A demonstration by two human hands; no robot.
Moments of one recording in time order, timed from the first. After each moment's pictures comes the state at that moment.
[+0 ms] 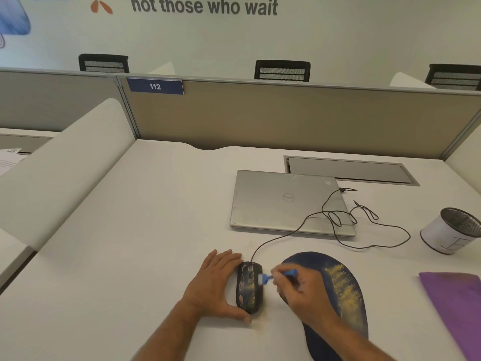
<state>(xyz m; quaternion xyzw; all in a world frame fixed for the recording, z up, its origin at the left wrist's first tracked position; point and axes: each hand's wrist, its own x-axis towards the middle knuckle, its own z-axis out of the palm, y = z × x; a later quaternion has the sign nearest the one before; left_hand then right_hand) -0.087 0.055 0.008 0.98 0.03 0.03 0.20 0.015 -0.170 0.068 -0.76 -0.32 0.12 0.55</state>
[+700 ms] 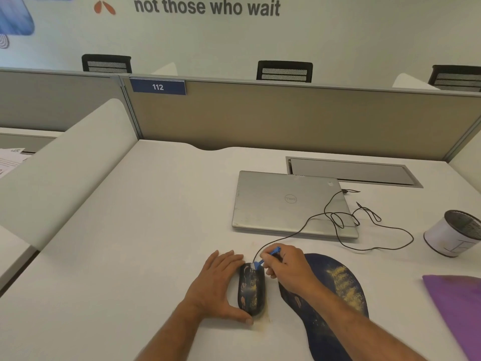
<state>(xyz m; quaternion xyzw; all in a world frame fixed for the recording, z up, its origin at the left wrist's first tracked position) -0.087 0.055 0.011 0.98 0.03 0.00 0.19 0.044 -0.121 0.085 -0.81 -0.25 0.24 0.47</state>
